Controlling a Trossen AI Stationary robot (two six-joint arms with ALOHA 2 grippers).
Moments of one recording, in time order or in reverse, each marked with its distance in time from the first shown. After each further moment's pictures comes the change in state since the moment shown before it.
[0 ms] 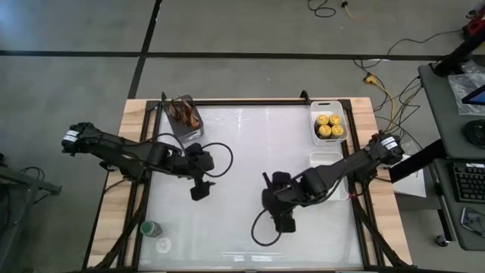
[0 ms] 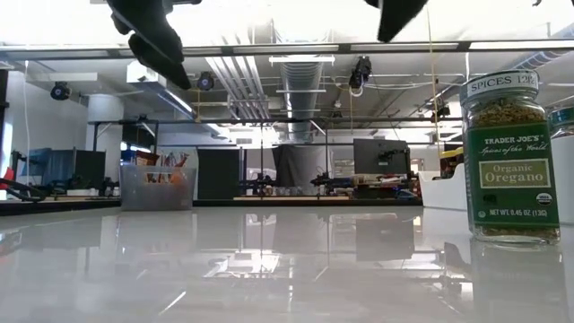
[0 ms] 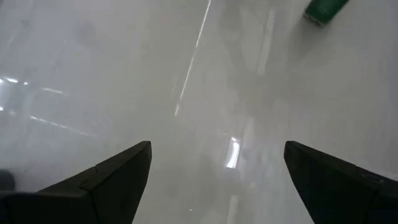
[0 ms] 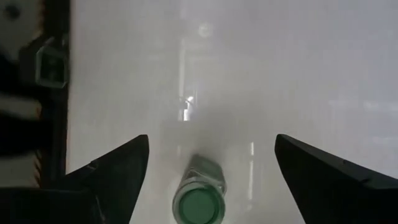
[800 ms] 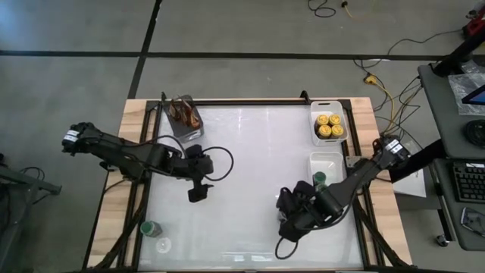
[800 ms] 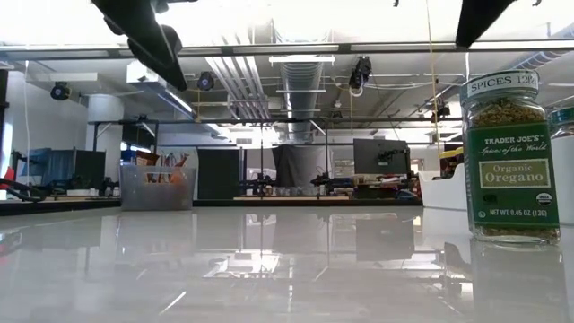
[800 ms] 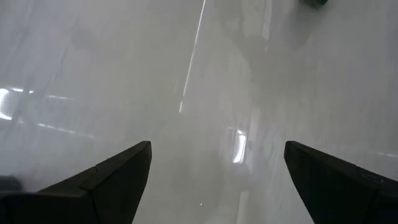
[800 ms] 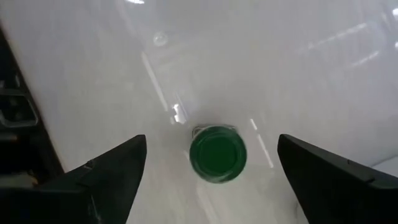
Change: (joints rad) left arm -0.016 0.004 0.000 -0.022 0.001 0.059; right arm 0.174 -0.019 -0.065 -0.106 0.226 0.601
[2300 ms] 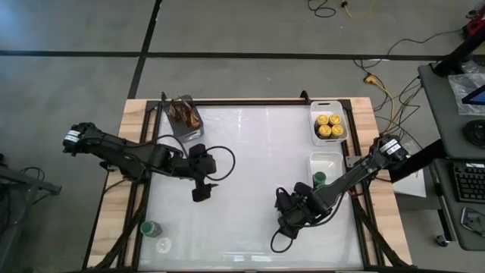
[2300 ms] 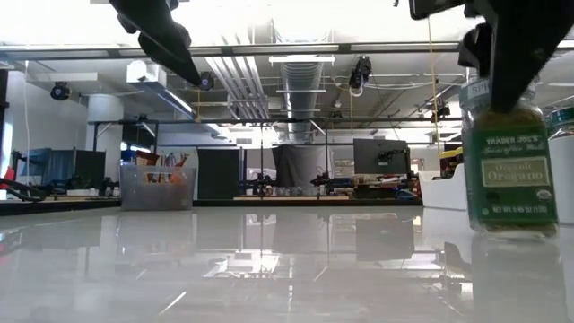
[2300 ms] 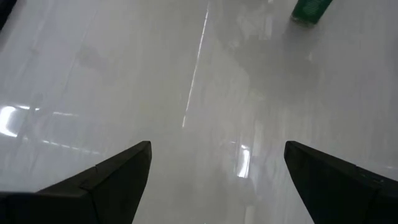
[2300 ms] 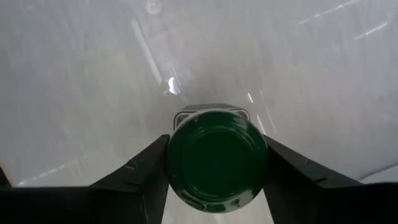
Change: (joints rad) left arm 0.003 0.014 -0.001 0.080 -0.031 0.036; right arm -0.049 0.004 -0.233 0.177 -0.107 -0.044
